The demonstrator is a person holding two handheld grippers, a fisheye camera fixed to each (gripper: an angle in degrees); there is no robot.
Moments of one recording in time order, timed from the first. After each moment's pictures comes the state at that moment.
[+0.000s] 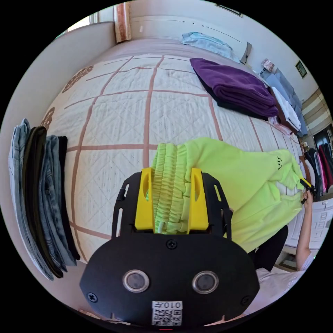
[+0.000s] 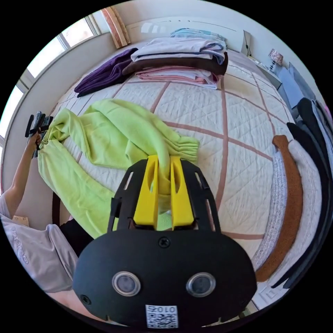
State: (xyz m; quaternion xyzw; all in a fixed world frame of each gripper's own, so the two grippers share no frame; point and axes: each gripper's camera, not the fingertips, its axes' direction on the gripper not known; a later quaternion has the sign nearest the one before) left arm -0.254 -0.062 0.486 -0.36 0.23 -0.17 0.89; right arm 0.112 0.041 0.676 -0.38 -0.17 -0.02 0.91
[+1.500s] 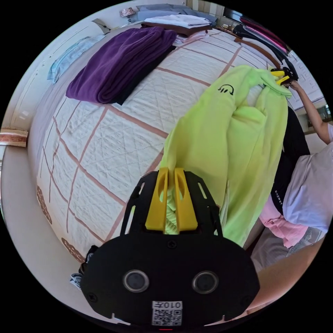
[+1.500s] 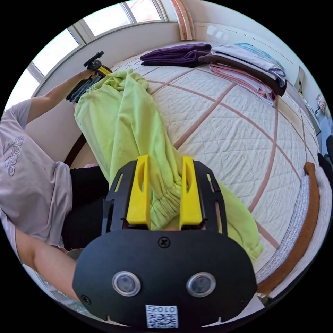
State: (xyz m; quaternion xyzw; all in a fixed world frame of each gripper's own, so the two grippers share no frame) left arm -0.111 -0.186 0.526 -0.29 0.37 0.28 0.84; right arm 0.045 0.145 0.689 -0.35 -0.31 -0.19 0.86
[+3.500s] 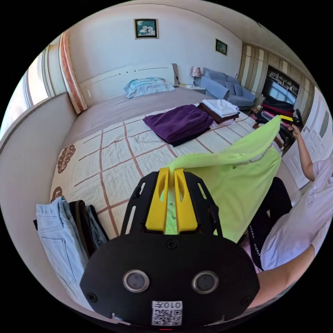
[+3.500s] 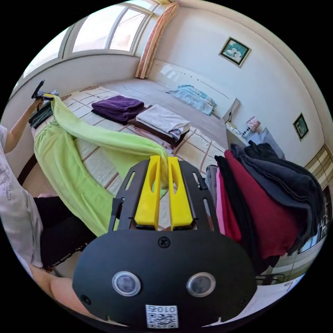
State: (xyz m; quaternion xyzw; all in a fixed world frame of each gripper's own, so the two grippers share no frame) left arm -0.346 -0.211 0.431 -0.12 0.34 -0.03 0.93; right arm 0.121 -0.053 0.655 -0.20 -0.08 -0.19 0.96
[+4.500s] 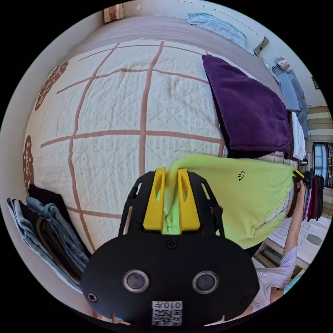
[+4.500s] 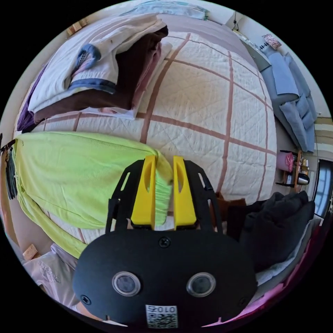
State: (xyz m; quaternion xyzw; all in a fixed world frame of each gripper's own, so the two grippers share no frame) left arm -0.297 -0.287 0.735 -0.47 0.29 -0.17 0.82; right arm 0.143 -0.062 1.019 -0.50 -0.04 -0.05 0.87
